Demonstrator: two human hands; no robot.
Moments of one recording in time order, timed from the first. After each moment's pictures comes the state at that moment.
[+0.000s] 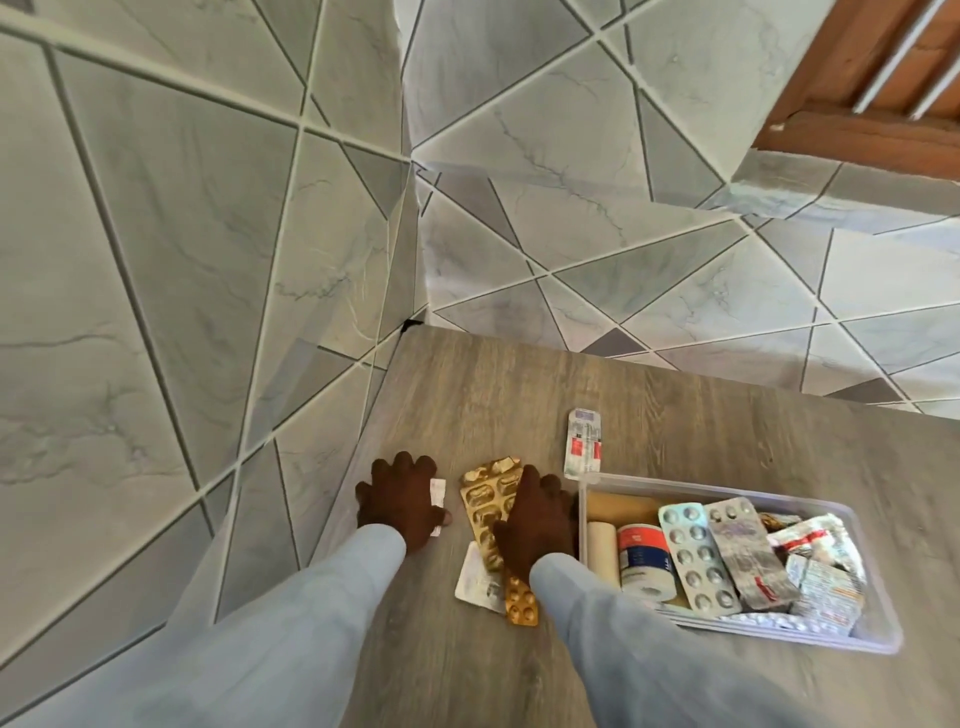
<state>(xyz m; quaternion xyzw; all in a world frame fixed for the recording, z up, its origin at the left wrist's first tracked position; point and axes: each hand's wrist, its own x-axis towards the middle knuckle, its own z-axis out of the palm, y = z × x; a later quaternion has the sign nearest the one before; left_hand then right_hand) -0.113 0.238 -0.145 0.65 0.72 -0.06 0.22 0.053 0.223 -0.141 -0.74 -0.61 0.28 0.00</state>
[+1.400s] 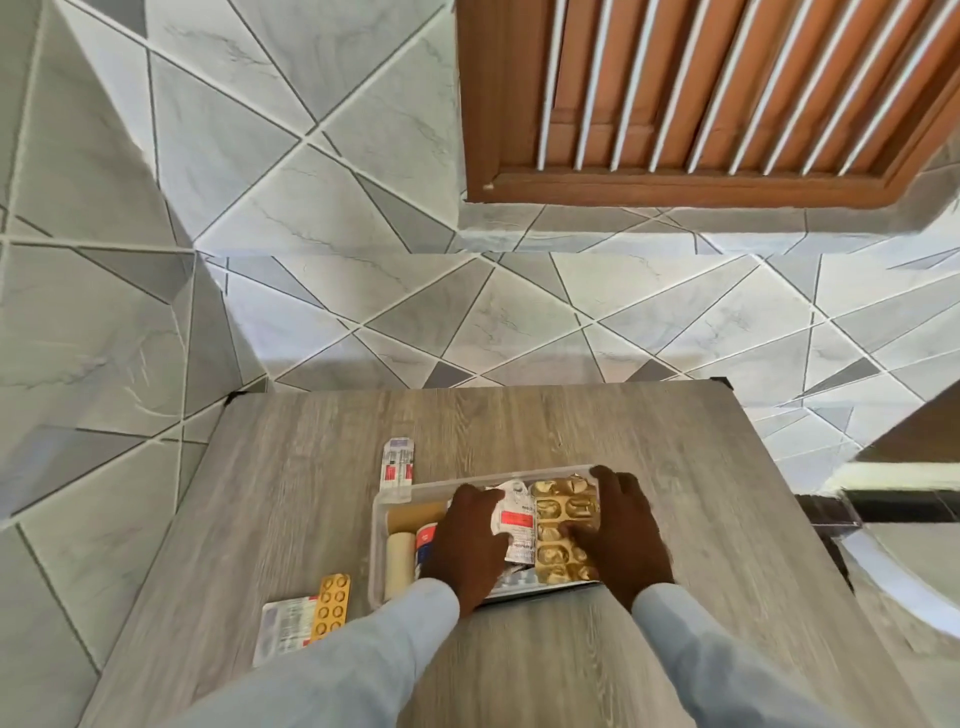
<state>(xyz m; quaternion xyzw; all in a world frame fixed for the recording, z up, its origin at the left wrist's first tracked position) 0.176 0.170 -0.085 0.73 0.57 0.15 0.35 0.369 0.137 -0.090 -0.77 -0.57 0.17 0.22</state>
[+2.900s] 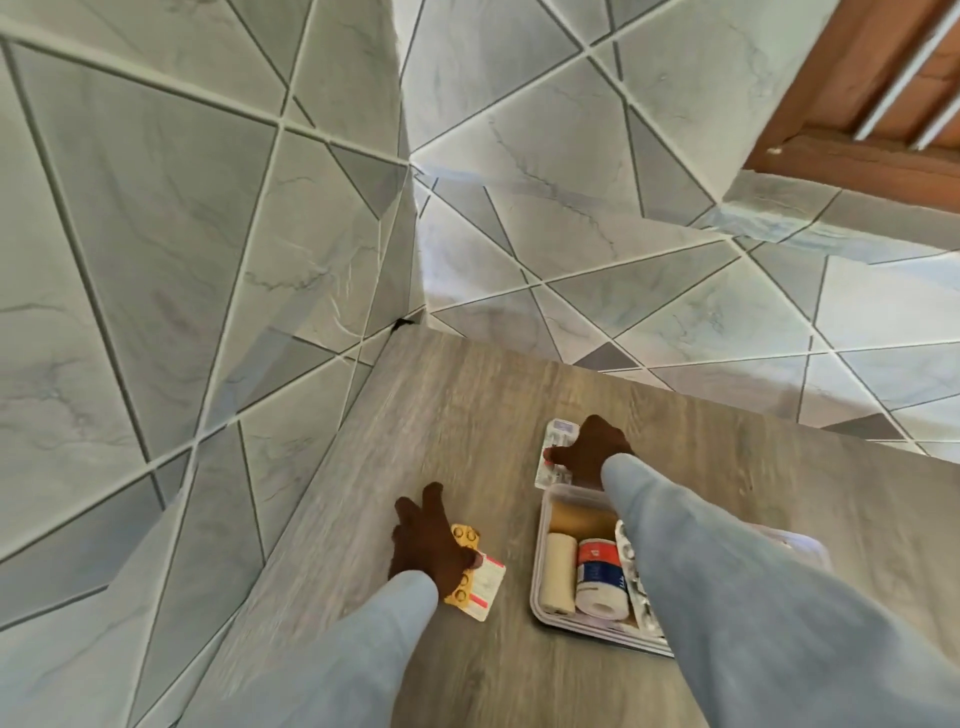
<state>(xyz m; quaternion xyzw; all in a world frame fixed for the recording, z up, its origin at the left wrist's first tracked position) -0.024 0.199 -0.147 0.44 0.80 0.08 0.40 0.162 0.331 -0.111 -0.76 -0.57 0.32 -0.04</state>
